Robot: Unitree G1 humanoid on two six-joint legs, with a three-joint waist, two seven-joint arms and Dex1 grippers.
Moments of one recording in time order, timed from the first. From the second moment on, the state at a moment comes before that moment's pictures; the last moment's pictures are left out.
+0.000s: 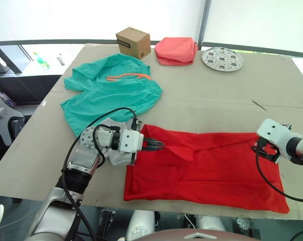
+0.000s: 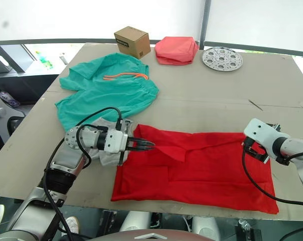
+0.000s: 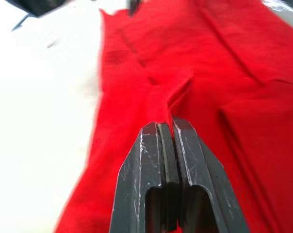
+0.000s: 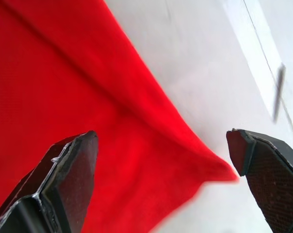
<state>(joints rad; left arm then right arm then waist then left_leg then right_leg) -0.40 0.62 -0.19 0.22 -0.26 -0.40 -1.36 -0.03 -1.13 0.01 -0.40 0.07 0.70 0.66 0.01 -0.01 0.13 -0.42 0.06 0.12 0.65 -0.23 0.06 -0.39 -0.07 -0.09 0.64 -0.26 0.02</state>
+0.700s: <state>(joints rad) -0.23 0.62 -0.16 0.13 -0.26 -0.44 -1.28 -0.24 -1.20 0.25 -0.28 -0.22 0.66 0.83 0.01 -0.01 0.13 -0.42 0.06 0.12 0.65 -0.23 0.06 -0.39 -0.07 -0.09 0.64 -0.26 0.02</state>
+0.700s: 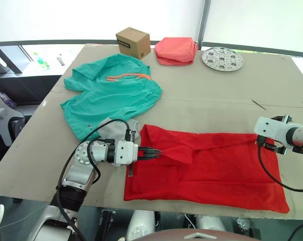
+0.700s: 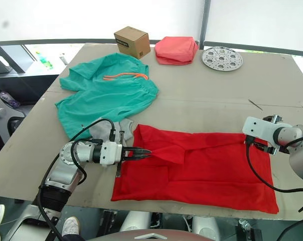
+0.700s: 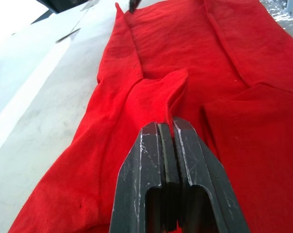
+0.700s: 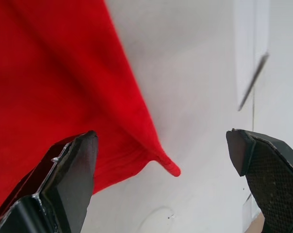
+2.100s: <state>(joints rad) -0.24 0.60 -0.17 -0.03 -0.30 -0.27 -1.15 -0.35 -1.21 0.20 -0.28 -0.32 0.62 1.15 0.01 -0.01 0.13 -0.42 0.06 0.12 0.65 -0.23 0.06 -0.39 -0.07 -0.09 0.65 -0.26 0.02</state>
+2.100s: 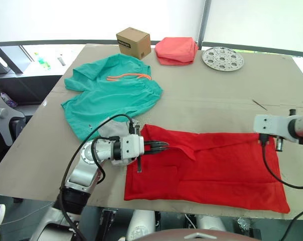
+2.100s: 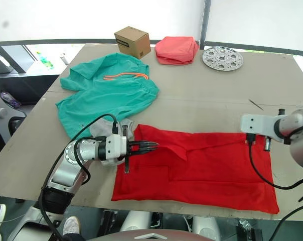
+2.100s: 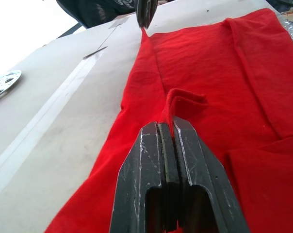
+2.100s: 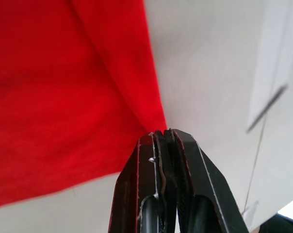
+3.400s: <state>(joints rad) -0.25 0.59 -0.16 -0.18 -0.30 -0.12 -1.07 -0.62 -1.08 0.43 0.16 -0.47 0.30 1.27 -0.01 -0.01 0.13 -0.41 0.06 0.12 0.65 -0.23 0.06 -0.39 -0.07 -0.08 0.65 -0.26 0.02</state>
